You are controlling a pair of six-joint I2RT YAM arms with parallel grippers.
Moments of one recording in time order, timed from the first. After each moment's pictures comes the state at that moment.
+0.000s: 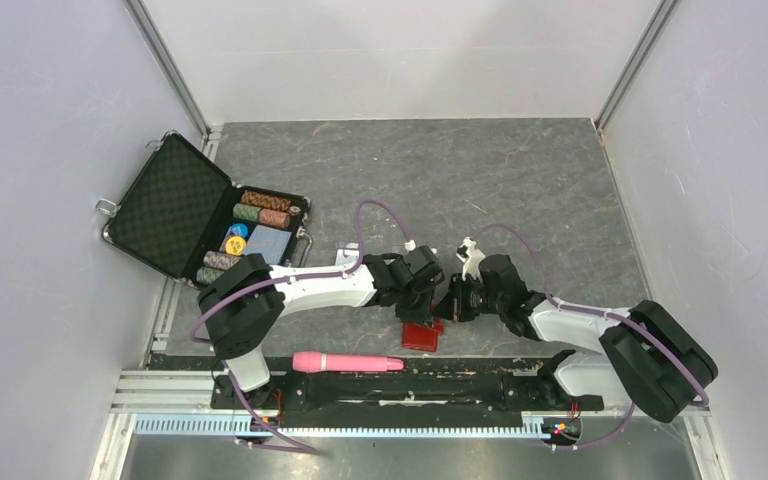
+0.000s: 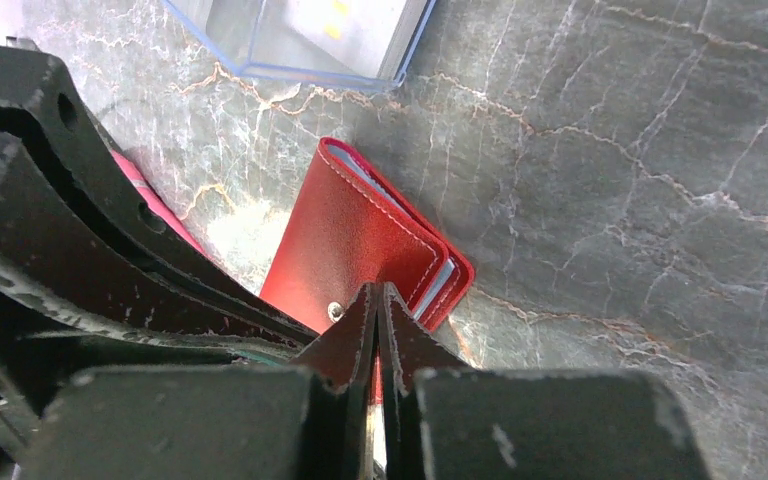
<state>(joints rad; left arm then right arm) -1.08 1.73 1.07 -0.41 0.10 -0.87 0.60 1.26 0.28 0.31 -0.43 0.61</state>
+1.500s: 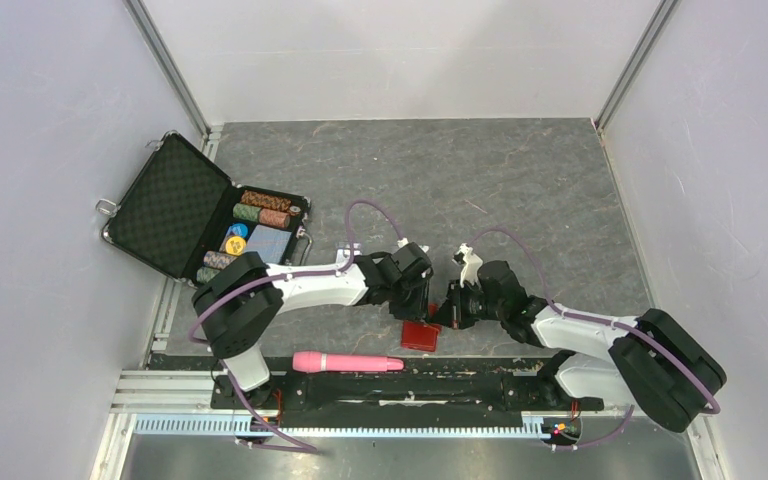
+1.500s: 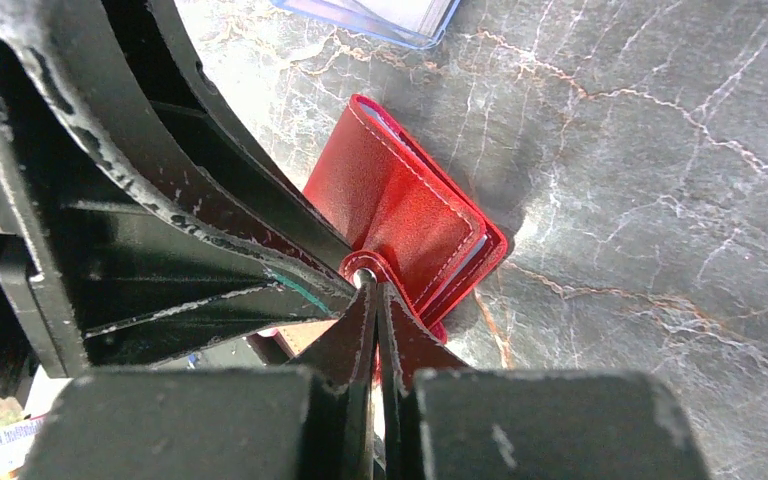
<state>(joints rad) -1.02 1.72 1.00 -0.33 0.13 -0.82 0.67 1.21 0.26 0.28 -0.40 0.58</state>
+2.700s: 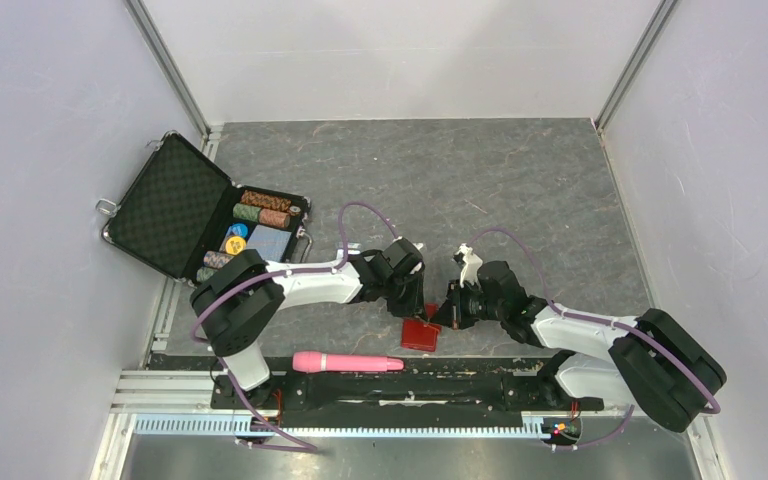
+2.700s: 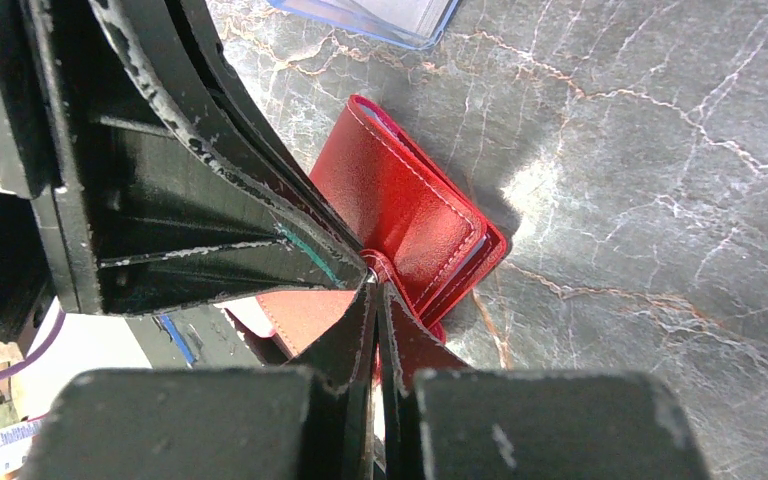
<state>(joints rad) -0.97 1.71 0.93 -0.20 0.23 -0.82 0.67 1.21 0.26 0.29 -0.40 0.58</state>
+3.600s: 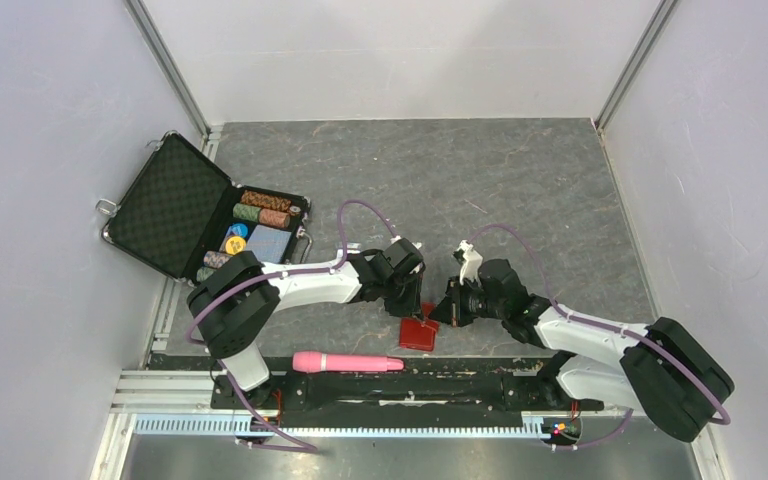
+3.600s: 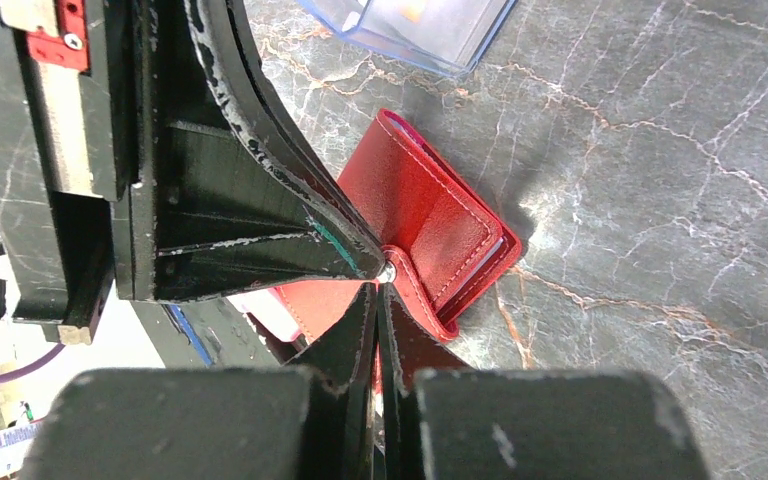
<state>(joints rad) -0.98 1.70 0.95 -0.27 0.18 -0.82 0.69 1.15 0.28 0.25 -0.39 0.58</state>
